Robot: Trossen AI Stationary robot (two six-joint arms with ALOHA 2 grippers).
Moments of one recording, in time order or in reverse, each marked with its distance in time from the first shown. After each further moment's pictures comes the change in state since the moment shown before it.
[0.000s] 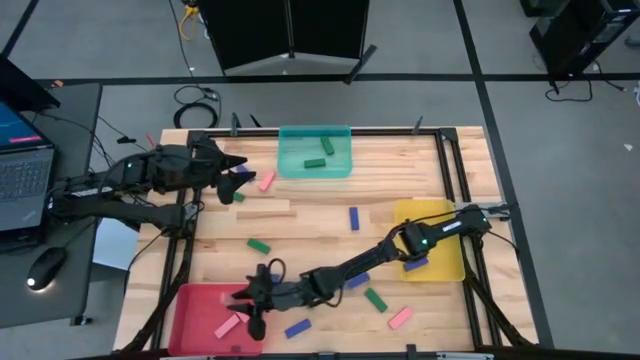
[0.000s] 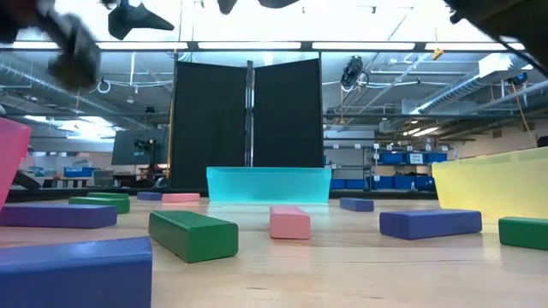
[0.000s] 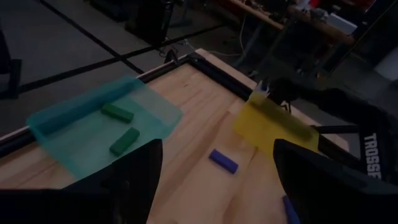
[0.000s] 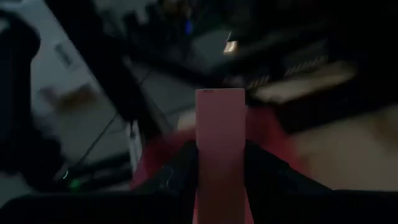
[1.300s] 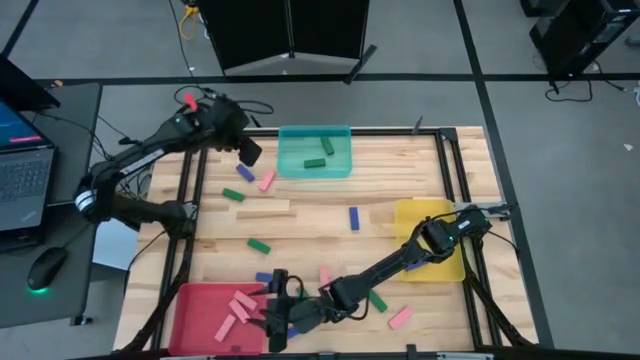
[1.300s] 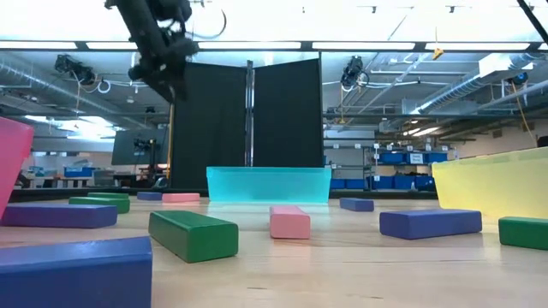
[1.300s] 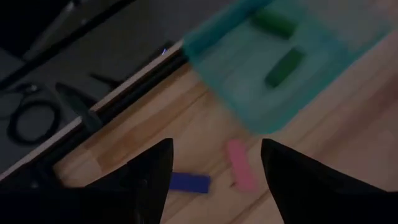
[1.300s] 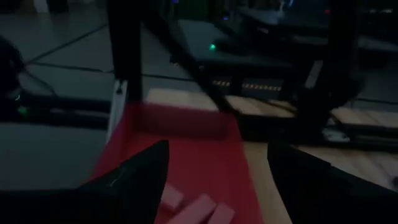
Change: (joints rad) left arm 0.575 0.484 0.232 -0.360 0.136 0.348; right arm 0.101 -0.231 -0.209 -0.120 0.230 -0.427
